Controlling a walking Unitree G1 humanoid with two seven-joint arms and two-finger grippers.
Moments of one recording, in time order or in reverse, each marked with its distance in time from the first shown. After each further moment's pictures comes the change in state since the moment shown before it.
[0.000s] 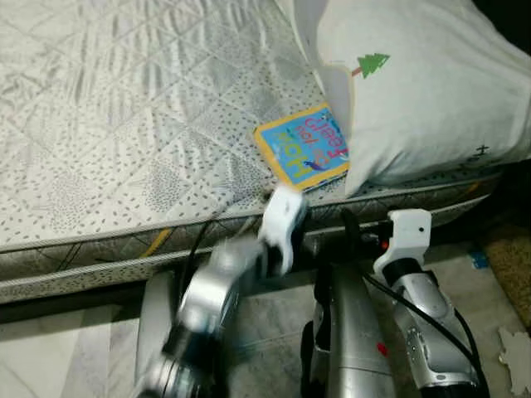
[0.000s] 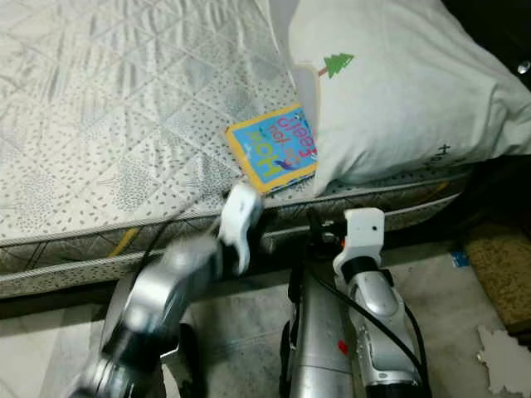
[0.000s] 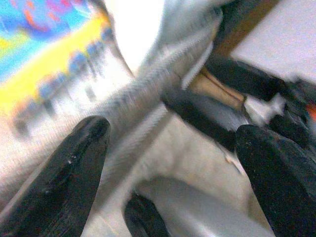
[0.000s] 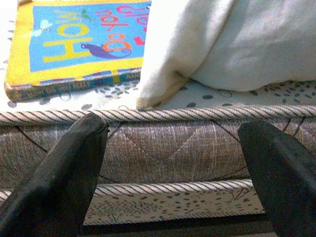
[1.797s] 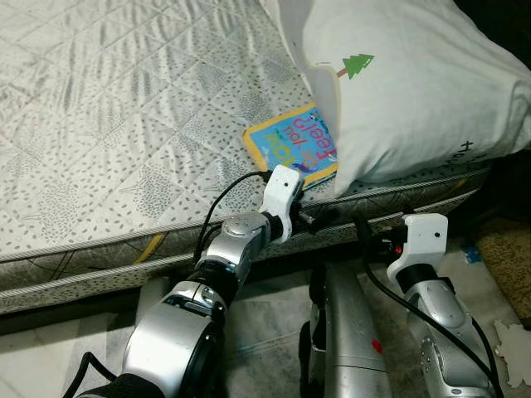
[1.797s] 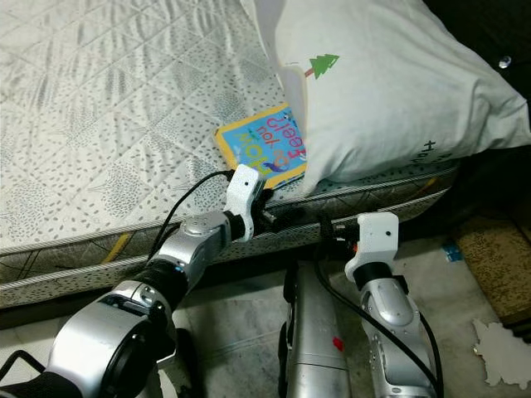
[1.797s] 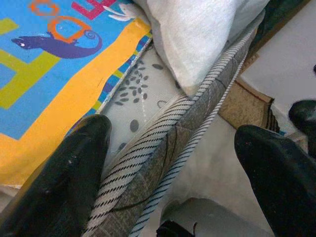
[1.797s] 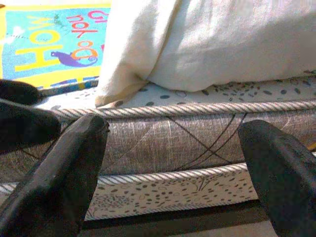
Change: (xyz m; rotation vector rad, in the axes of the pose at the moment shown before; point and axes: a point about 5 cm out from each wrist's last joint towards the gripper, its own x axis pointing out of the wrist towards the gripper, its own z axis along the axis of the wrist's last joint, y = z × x) left arm 0.025 0.043 -0.012 -0.004 0.036 0.116; right arm -0.013 -0.011 0.007 -0.031 -0.012 -0.028
